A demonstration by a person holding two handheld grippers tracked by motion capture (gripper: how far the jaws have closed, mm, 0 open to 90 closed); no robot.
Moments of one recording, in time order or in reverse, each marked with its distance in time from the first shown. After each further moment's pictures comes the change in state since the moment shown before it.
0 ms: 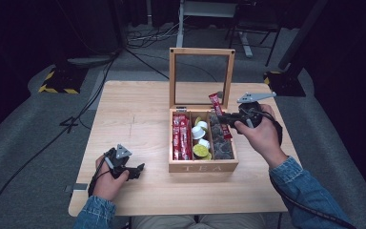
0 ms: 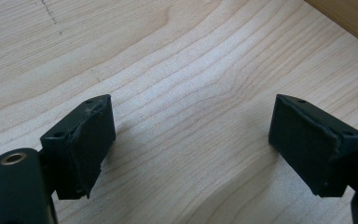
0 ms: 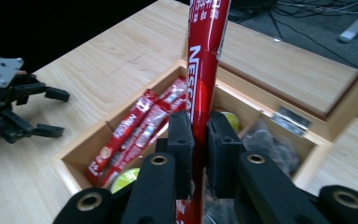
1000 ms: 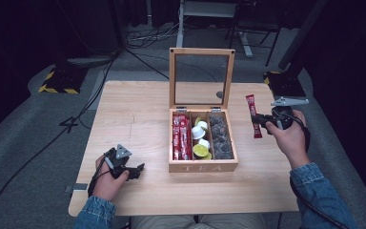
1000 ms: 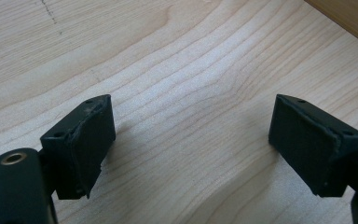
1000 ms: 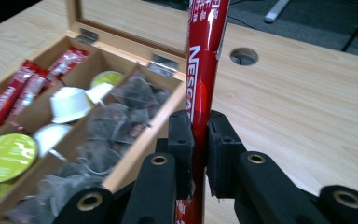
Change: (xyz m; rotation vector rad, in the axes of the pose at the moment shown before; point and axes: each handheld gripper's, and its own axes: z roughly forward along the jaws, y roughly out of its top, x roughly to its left) left arm 0.000 0.000 0.000 0.000 0.000 0.000; right arm -0.087 -0.061 -0.033 0.001 -0.203 0.112
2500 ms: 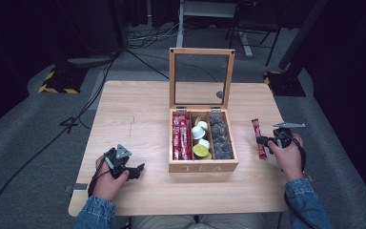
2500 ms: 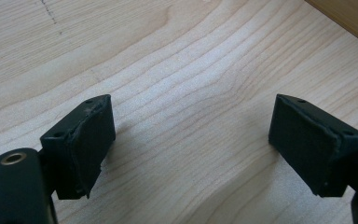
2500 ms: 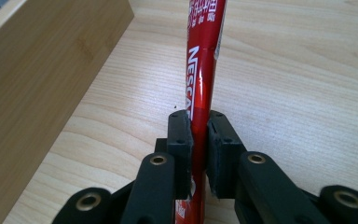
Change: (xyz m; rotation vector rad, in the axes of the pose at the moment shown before) left arm 0.000 0.000 0.000 -0.001 0.001 0.000; right arm -0.043 -0.098 0.041 0.113 -0.057 0.192
